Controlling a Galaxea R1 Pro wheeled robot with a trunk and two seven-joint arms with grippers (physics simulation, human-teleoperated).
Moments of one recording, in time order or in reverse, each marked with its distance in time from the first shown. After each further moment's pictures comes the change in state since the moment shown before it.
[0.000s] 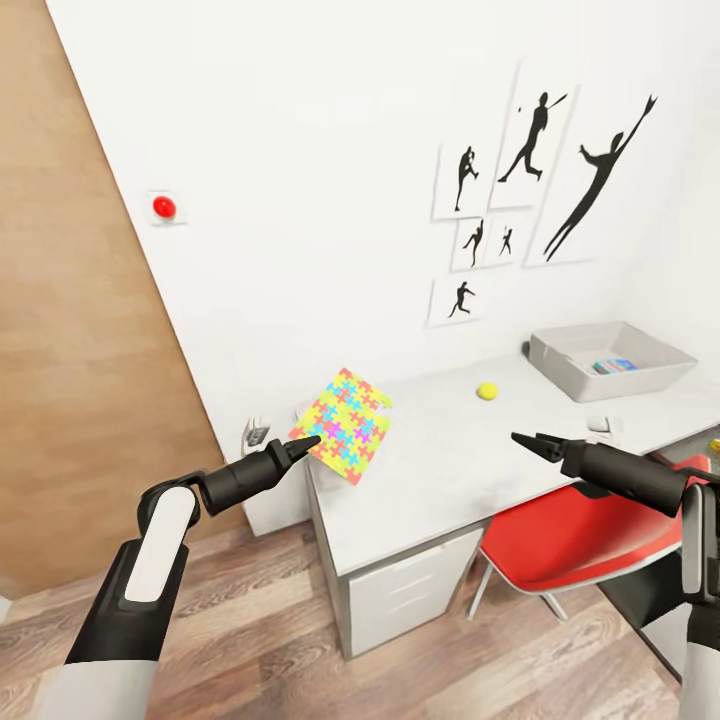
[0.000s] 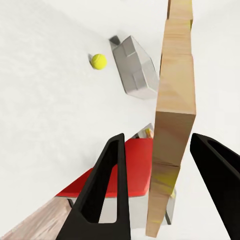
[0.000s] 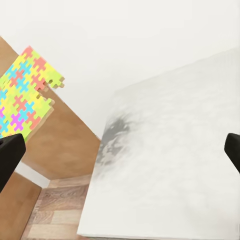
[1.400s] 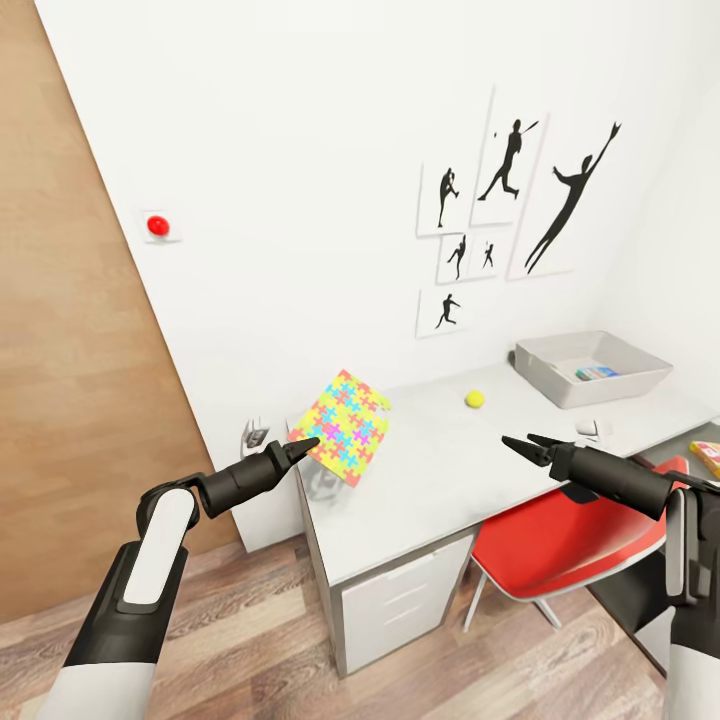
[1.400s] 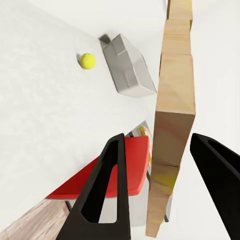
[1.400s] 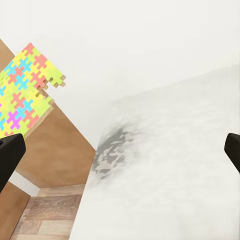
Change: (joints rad) left arm 0.006 0.001 0.003 0.000 0.000 0.000 0.002; right arm 0.006 0.046 -0.002 0.008 0.039 -0.079 0.006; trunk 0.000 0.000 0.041
